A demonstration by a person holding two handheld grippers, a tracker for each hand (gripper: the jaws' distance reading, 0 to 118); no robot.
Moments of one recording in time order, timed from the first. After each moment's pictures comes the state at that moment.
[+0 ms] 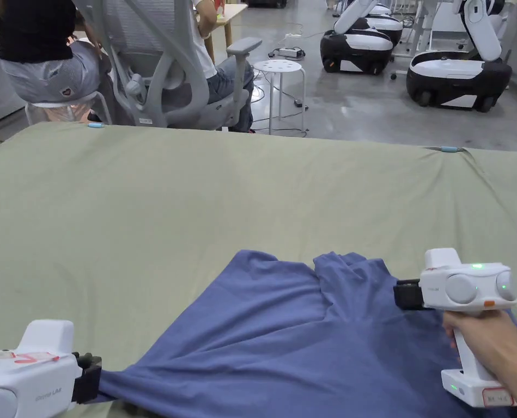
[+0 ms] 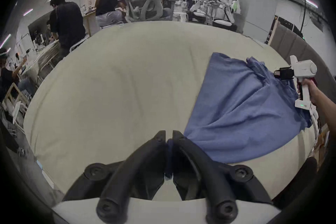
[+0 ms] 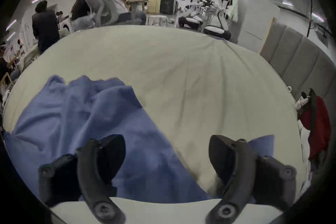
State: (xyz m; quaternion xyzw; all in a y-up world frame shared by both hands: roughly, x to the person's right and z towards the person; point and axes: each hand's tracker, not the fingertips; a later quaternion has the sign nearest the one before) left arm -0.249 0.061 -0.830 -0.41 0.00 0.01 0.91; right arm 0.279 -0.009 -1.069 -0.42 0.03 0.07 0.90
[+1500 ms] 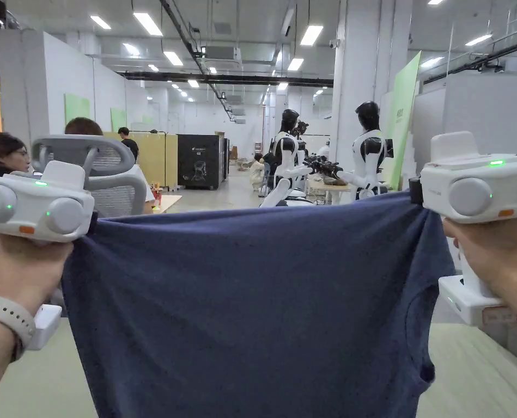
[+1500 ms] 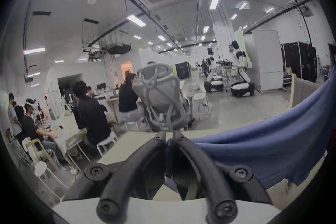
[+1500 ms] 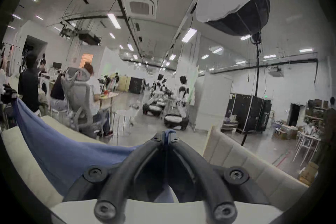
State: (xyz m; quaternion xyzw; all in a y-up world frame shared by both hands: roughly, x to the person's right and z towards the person) left arm -0.168 0.434 -1.051 -0.09 0.11 -0.11 0.98; right arm 0.299 0.471 -0.995 -0.01 -0.10 0.10 0.99
